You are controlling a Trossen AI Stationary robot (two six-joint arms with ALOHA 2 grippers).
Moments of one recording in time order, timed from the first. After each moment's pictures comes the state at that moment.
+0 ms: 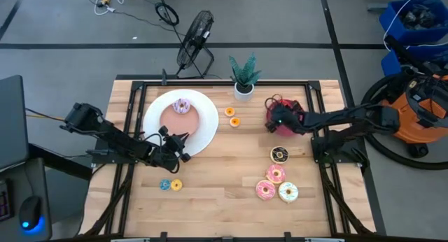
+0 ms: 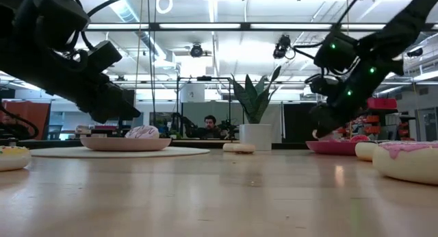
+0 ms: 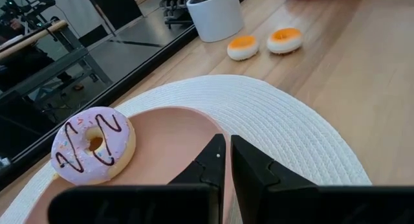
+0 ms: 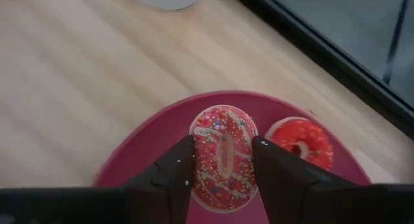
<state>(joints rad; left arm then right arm) -0.38 1.45 0.30 0.39 -1.12 -0.40 -0.33 1.29 0.39 -0.01 0.60 0.28</state>
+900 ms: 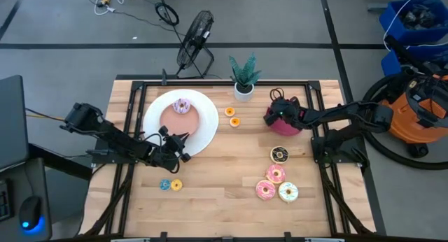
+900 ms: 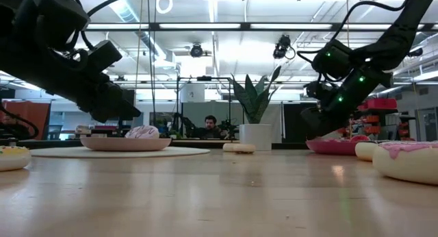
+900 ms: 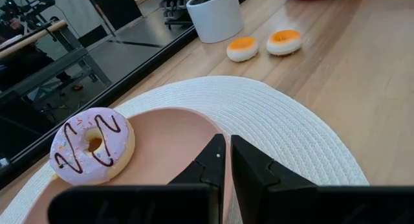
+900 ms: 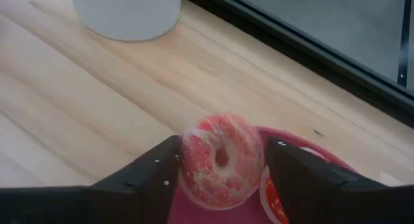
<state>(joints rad) -0.38 1.45 0.30 0.40 -1.12 -0.40 -0.48 1.39 0.36 0.24 0.51 0.23</state>
